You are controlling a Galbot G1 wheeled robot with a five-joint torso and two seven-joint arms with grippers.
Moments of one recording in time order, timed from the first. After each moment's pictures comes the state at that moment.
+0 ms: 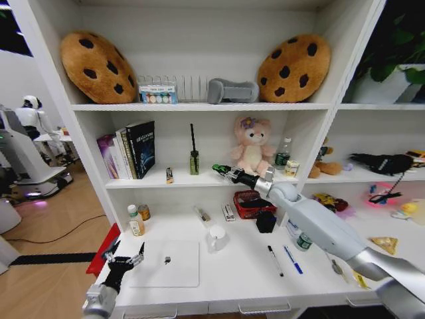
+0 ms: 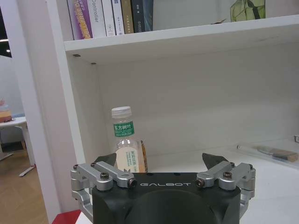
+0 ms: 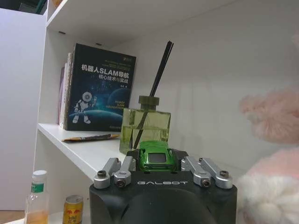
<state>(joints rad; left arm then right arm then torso) 1.74 -1.12 -0.63 -2.00 -0.32 -0.11 -0.10 -0.33 0.79 -0.24 1.44 0.96 -0.01 -0.52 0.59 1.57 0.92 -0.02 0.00</state>
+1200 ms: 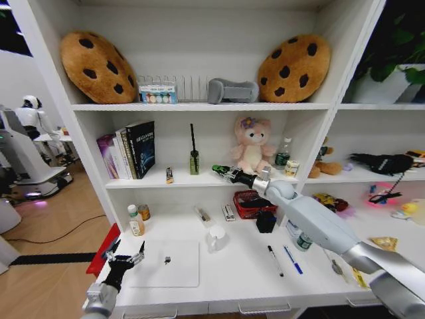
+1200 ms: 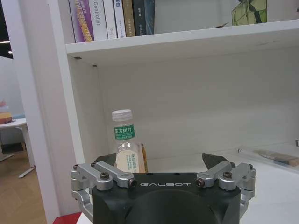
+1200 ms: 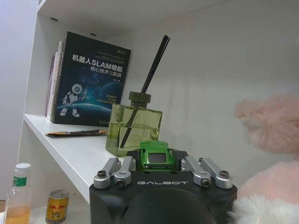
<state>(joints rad) 1.73 -1.12 -0.63 -2.00 -0.33 -0.11 -0.10 -0.25 0.82 -0.30 1.37 0.91 0.00 -0.50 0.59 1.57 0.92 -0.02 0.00</state>
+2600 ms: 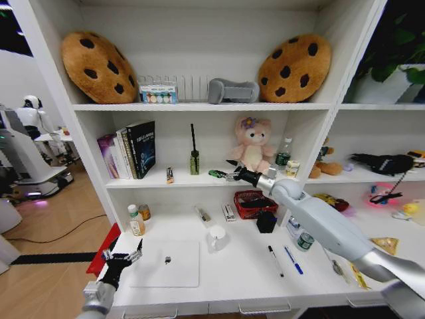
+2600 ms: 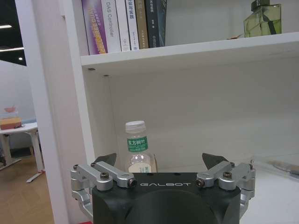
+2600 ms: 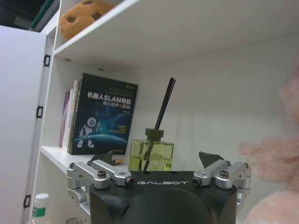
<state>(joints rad) 1.72 -1.10 -0.66 -2.01 -0.36 -0.11 -0.12 -0.48 0.70 -0.06 1.68 0.99 -0.06 -0.41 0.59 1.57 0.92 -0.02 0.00</state>
